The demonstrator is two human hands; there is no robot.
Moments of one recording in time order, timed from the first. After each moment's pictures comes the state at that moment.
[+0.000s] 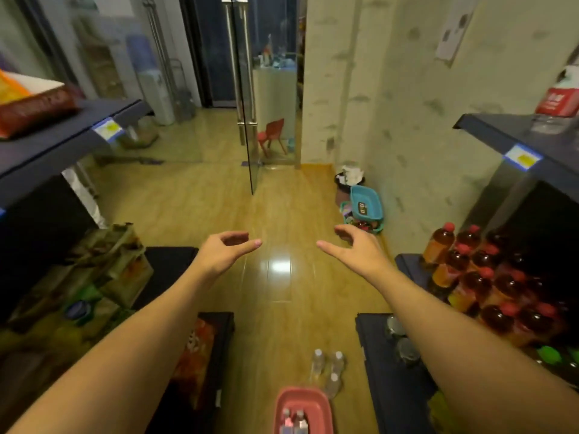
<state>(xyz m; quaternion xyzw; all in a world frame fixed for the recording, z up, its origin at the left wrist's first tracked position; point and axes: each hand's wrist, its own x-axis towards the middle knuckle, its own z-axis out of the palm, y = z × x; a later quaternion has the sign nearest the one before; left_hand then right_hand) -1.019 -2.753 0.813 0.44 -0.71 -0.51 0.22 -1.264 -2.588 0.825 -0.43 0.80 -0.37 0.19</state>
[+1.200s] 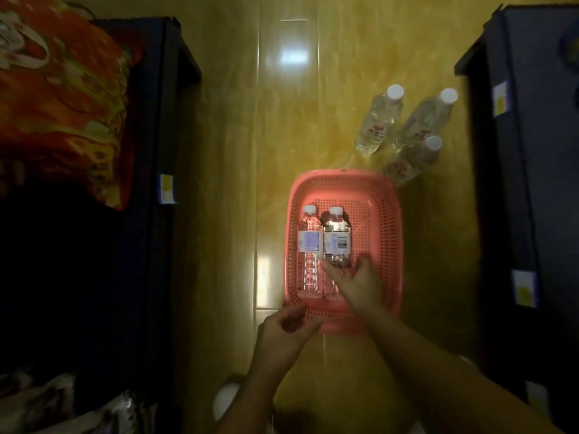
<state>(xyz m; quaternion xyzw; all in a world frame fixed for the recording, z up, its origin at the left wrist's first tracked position) -0.929 -2.497 -0.033 0.62 -0.43 -0.66 -0.02 -1.107 -2.471 -0.078 -0.08 0.85 -0.28 0.44</state>
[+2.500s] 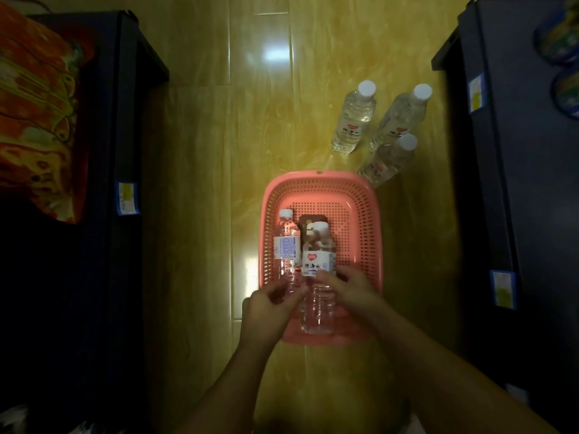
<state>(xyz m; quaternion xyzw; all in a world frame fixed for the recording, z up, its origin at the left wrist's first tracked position) -0.986 -2.531 -0.046 0.62 -0.51 -0.59 -0.01 -1.151 -2.452 -0.084 0.00 0.69 -0.36 0.62</state>
